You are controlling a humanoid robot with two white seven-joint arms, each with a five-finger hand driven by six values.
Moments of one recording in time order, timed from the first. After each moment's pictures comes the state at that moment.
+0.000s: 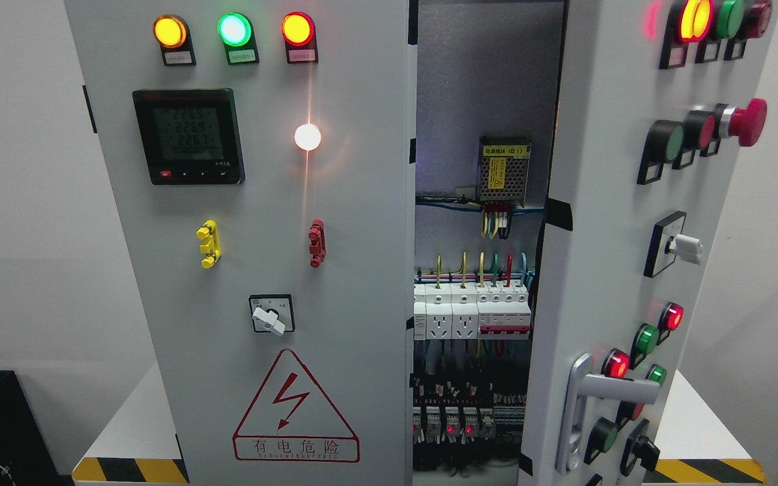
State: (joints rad) left arm 0.05 -0.10 -0.20 -0.05 0.20 -0.08 0.11; right arm 0.12 0.12 0.09 -0.10 -0.10 -0.05 0.00
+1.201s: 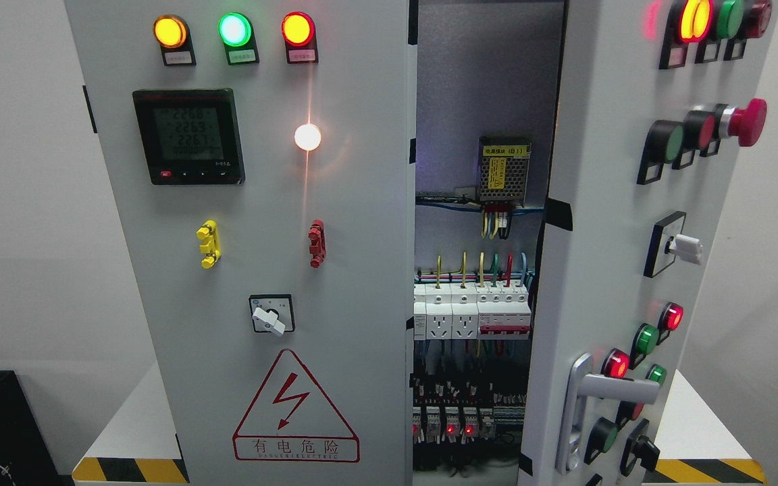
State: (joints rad) left arm 0.06 -0.10 -0.20 -0.05 0.20 -0.08 0.11; right arm 0.12 0.12 0.09 -0.10 -0.10 -0.05 0.00
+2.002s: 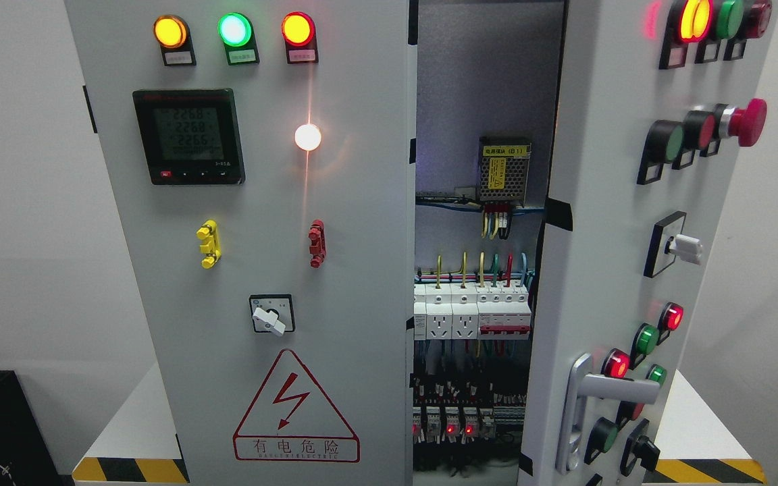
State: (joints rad) left arm 0.21 -0.03 -0.21 -0.35 0.20 -0.08 0.11; right arm 0.12 0.12 0.09 -0.10 -0.10 -0.05 0.00
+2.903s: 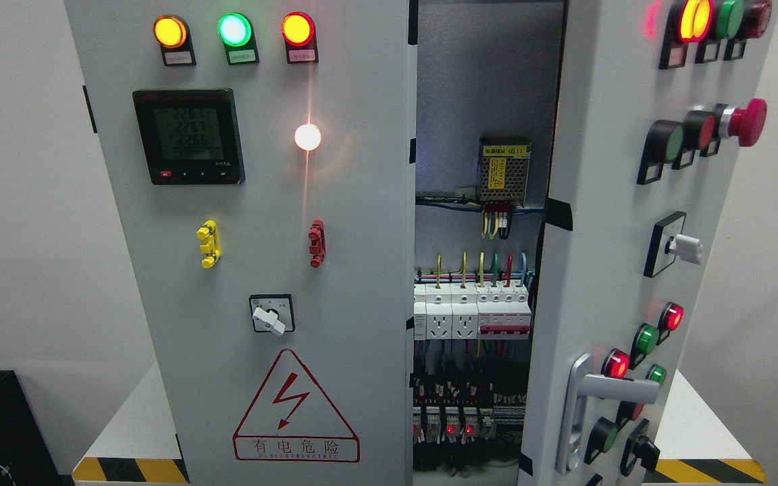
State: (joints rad) left arm 0.40 0.12 -0.22 -0.99 0.20 -0.05 0.11; right arm 0.12 0.12 0.09 -0.10 -0.10 -0.05 0.00
